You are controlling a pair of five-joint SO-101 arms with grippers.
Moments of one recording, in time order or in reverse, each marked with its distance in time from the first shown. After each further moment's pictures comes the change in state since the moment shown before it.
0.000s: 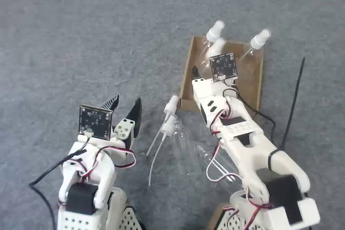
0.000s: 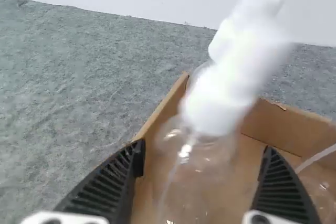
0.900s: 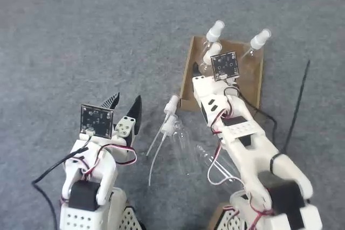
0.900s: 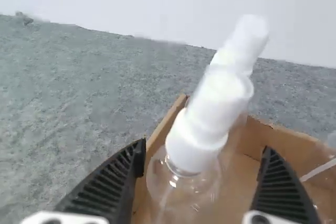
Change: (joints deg) left arm -0.3 0.1 3.3 -4.8 0.0; right arm 0.0 -3.4 0.0 0.4 0.2
